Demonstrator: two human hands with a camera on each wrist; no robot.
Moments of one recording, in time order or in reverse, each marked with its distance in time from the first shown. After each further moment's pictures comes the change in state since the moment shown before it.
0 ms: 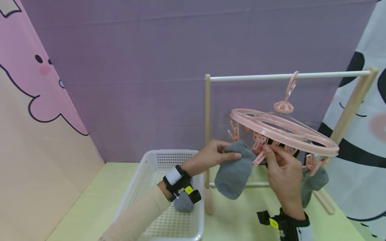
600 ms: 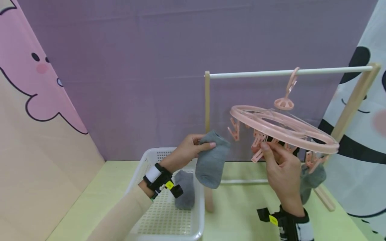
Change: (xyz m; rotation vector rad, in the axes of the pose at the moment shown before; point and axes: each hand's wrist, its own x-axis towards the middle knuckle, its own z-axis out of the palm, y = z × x) left_hand -0.031 -0.014 -0.047 -0.080 0.174 -0.091; right_hand 0.000 0.002 0.001 0.050 -0.045 -0.034
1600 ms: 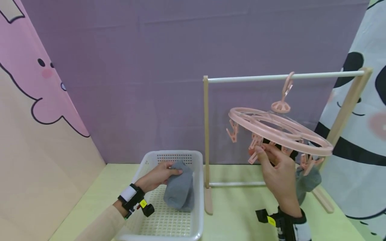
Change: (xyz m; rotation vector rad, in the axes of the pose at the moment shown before) left_hand -0.068 -0.086 -0.059 0.062 0.108 -0.321; right_hand -0.002 0.001 -0.003 -0.053 -0.037 0.024
